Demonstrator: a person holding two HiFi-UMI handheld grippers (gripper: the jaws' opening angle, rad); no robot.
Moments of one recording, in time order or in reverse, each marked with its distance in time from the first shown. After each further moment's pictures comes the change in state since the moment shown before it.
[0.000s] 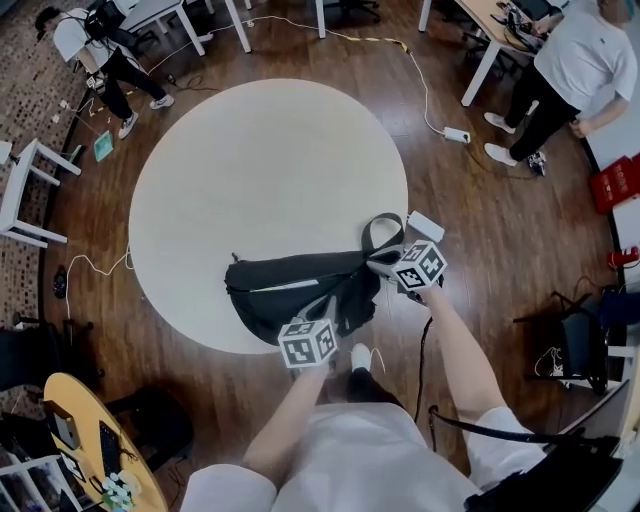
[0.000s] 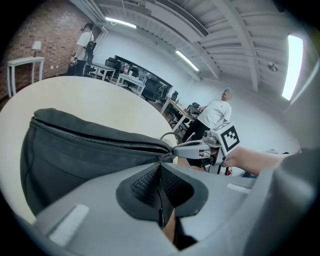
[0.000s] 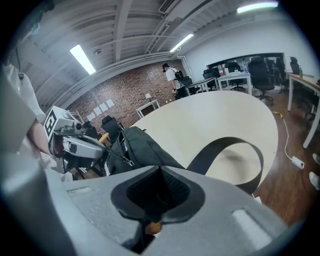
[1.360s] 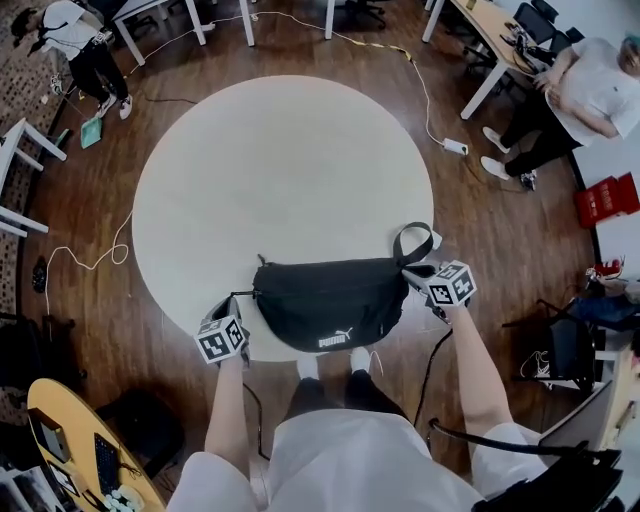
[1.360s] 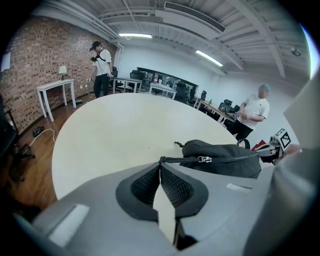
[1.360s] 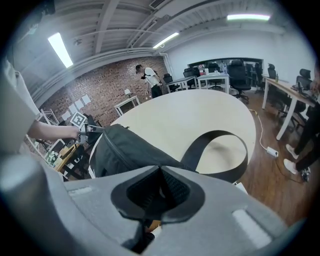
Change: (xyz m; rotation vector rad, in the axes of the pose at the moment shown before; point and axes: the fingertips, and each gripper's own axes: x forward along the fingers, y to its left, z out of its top) left arm -0.119 0.337 0.052 0.014 -0.045 0.362; right arm 0.000 -0.002 -0.010 0.102 0.039 -0.250
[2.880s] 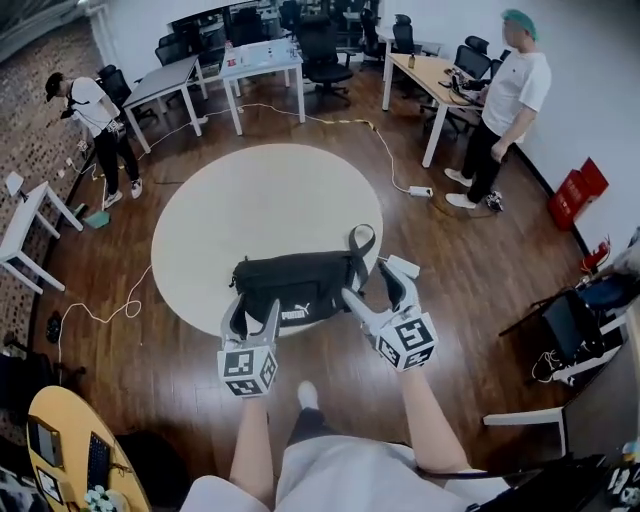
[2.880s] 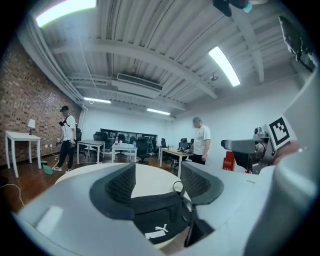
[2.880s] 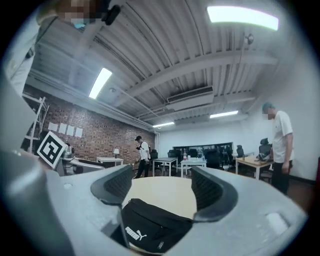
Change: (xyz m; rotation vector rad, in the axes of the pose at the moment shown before) left arm -0.291 -0.246 0.021 0.351 -0.665 -0.328; right arm -0.261 0.275 0.055 -0.190 -0.929 -0.345
